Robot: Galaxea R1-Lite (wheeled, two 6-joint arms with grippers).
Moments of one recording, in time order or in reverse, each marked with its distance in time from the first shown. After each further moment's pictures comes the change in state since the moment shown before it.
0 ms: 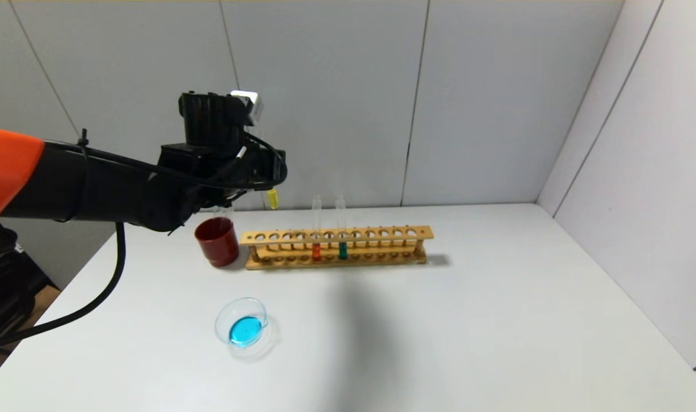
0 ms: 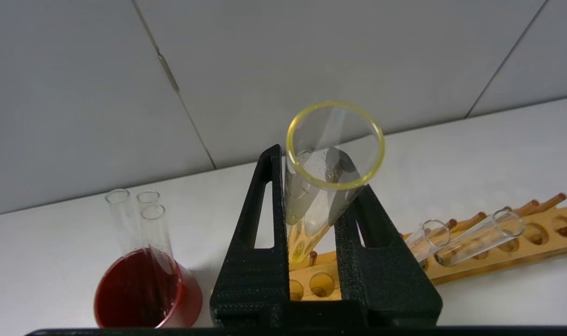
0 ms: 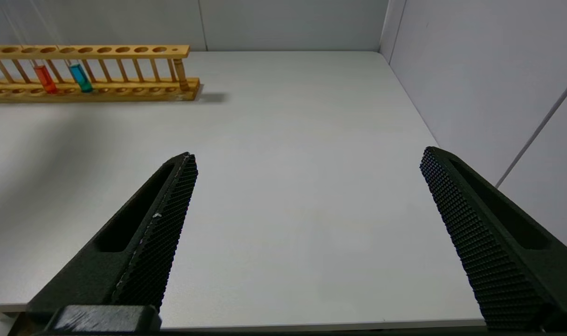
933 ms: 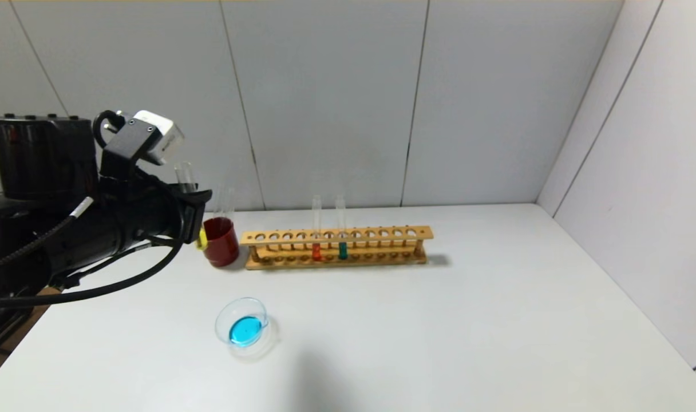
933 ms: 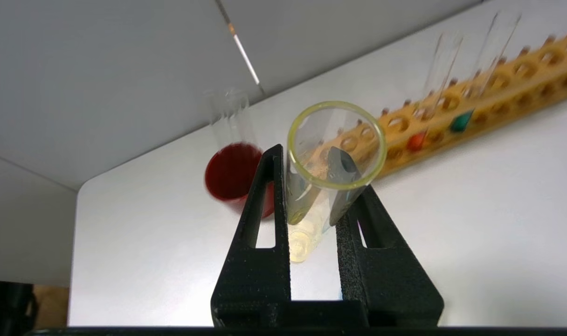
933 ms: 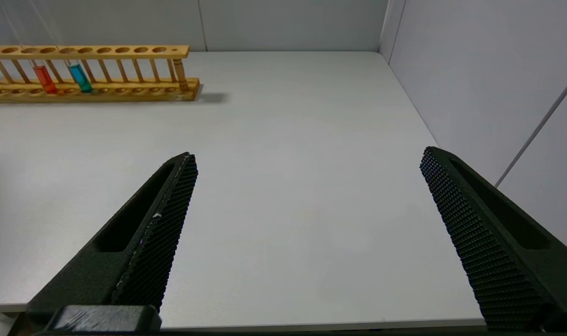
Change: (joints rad) left arm 0.097 -0.479 0.547 0.003 -0.138 0.252; right arm 0.000 0.000 0.000 0.000 0.000 0.000
